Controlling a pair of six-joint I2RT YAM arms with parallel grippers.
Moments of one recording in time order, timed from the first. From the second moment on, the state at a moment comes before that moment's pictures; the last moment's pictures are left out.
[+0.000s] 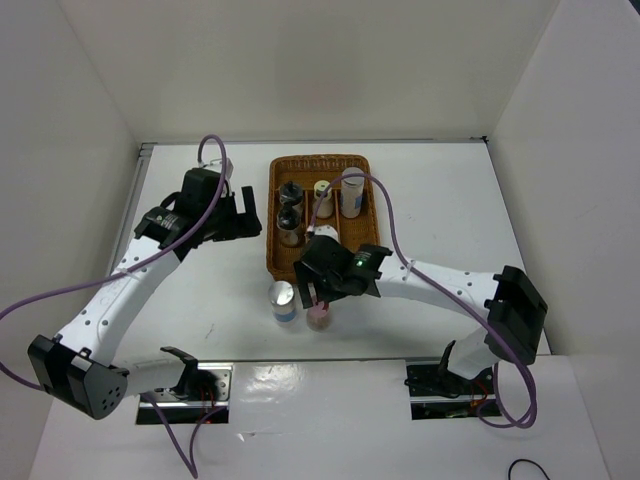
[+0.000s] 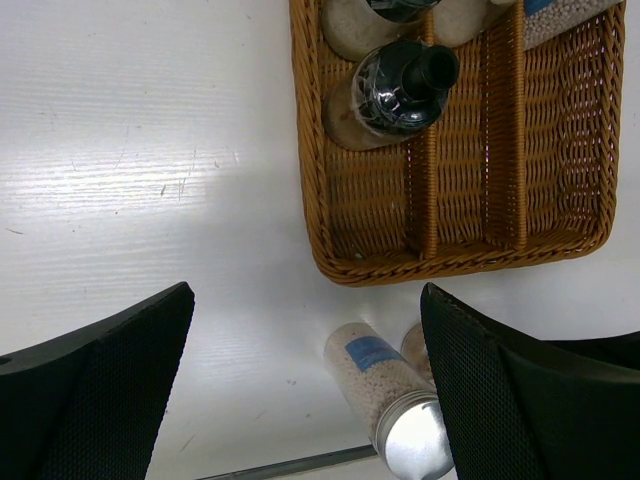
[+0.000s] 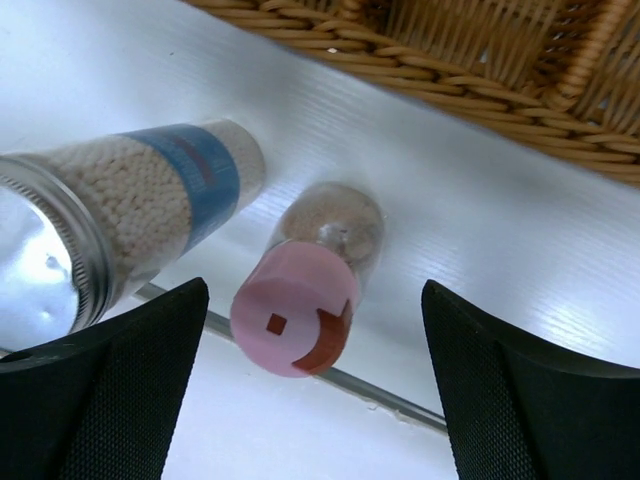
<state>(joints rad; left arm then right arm) -0.38 1.20 1.23 -0.79 -0.08 -0.45 1.05 1.50 1.14 -0.67 0.19 0.68</state>
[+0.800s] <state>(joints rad) -0.38 1.19 1.21 -0.80 -0.09 -0.45 1.11 1.57 1.13 -0.68 0.23 0.75</state>
